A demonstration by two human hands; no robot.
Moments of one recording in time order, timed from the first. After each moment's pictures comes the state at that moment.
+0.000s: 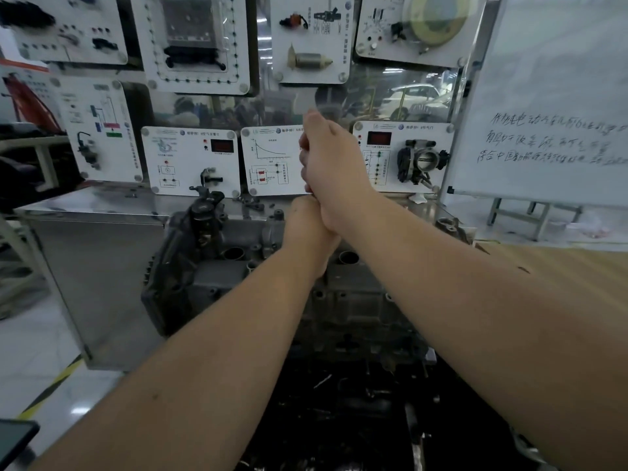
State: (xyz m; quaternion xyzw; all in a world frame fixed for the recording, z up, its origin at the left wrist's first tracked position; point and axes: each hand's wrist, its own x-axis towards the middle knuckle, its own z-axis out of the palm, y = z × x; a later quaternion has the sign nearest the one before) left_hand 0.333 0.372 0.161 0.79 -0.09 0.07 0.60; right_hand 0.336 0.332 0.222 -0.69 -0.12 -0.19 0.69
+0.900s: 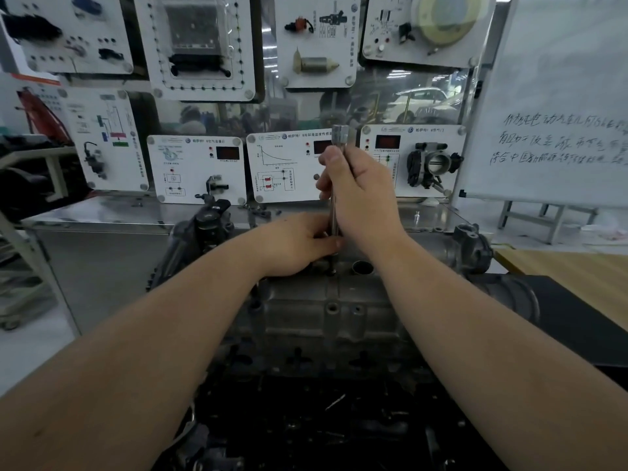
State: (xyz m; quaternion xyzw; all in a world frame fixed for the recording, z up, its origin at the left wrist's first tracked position) left_hand 0.362 0.437 0.168 0.94 -0.25 0.04 0.24; right_hand 0.375 0.300 0.176 -0.70 -0.26 -0.34 0.57
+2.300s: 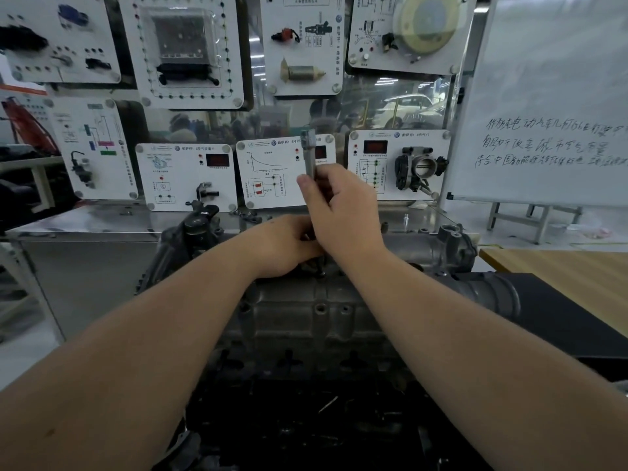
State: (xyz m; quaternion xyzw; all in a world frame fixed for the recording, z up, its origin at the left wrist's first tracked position) left_hand 0.364 0.436 0.167 0.94 -0.23 0.03 0.25; right_hand 0.357 0.306 0.167 -0.76 -0.23 -0.43 0.42
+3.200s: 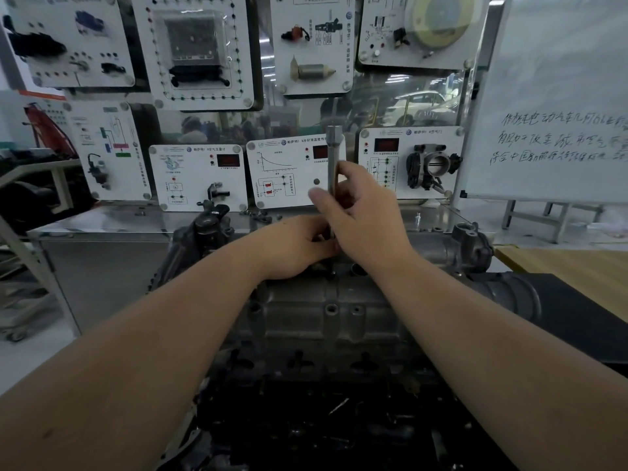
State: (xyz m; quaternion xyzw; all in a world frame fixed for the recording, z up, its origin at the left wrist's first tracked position) left_hand 0.360 0.436 0.169 0.94 -0.26 0.04 0.21; right_hand 0.356 0.287 0.161 -0.78 -0.24 -0.36 0.45
